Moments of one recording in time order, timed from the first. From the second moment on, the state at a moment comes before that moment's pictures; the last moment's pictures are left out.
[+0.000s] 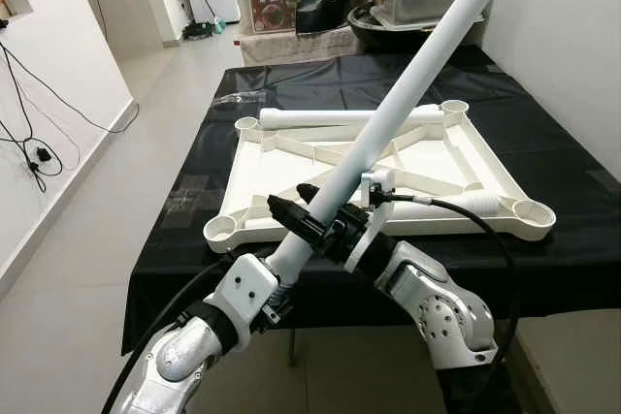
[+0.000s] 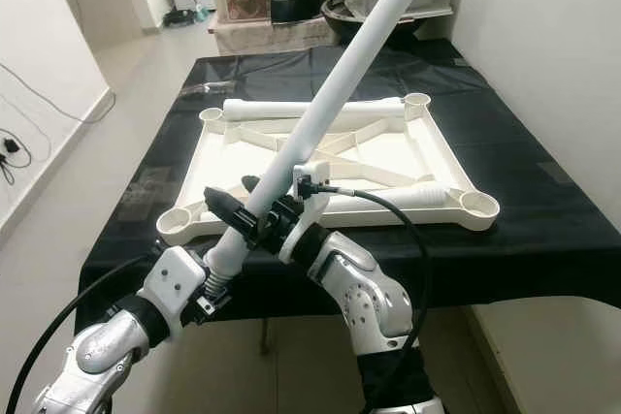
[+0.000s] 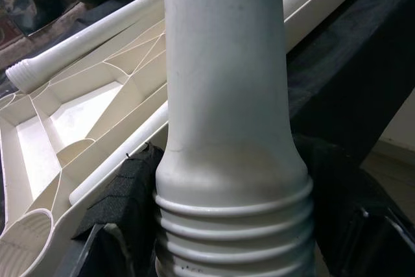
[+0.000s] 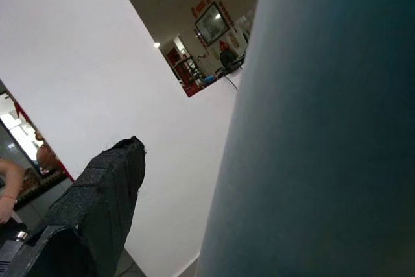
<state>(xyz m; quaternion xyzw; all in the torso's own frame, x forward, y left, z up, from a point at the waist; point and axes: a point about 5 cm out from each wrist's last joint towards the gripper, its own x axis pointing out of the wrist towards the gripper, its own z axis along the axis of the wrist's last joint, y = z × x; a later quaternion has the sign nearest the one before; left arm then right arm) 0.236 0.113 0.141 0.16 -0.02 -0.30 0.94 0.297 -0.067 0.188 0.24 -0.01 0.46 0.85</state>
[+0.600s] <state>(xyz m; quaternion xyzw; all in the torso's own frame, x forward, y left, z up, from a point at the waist) 0.236 0.113 0.142 0.16 -0.03 -0.30 0.94 0.298 -0.064 0.193 0.26 -0.01 0.46 0.85</state>
